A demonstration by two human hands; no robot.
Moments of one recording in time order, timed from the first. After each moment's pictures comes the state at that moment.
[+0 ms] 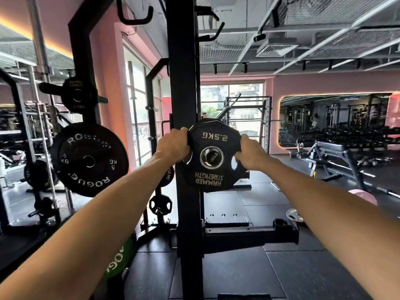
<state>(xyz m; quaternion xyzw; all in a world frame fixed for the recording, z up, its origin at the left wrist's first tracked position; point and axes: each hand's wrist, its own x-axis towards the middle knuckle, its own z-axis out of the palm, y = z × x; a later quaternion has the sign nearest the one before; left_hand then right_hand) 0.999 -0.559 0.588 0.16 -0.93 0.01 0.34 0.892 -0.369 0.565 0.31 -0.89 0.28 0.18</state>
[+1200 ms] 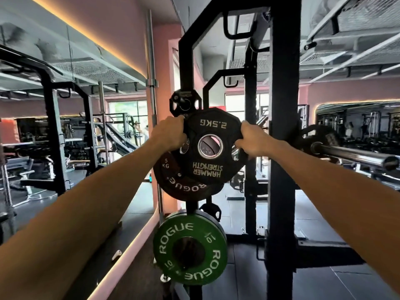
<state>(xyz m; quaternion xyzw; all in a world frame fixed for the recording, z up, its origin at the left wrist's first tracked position) 1.299 -0.971 0.644 0.18 -0.91 0.06 0.36 1.182 -0.762 0.627 0.43 -0.84 0.29 0.17</state>
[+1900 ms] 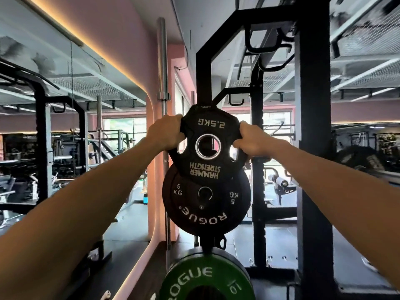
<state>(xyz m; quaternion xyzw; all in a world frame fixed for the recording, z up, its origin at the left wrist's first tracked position) 1.261 -1.157 0.697 0.14 -0.90 0.06 0.42 1.146 -0.943 0.679 0.43 -0.83 0.29 0.22</state>
